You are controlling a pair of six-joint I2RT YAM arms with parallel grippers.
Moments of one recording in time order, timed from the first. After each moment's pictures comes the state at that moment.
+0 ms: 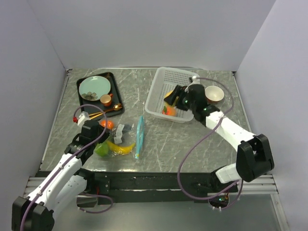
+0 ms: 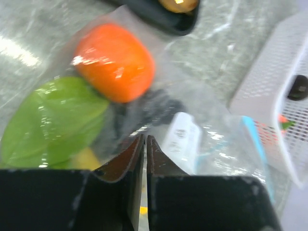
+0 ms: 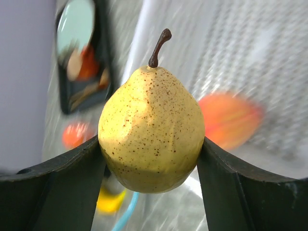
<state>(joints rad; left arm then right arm) -0.33 0.75 0.43 -0.32 -0.23 -1.02 0.43 1.40 0.96 -0.03 -0.12 0.70</state>
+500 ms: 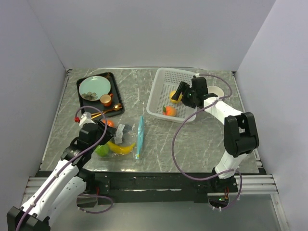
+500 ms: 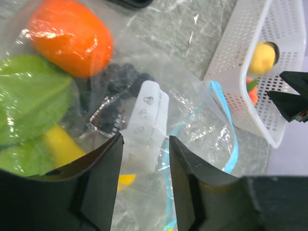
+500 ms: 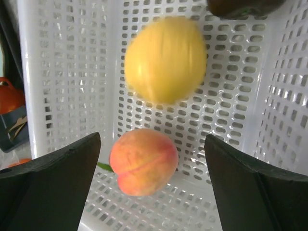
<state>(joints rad) -0.39 0.63 0.45 -0.38 -0.15 -1.01 0.24 1.73 1.17 -0.17 -0.15 0.61</state>
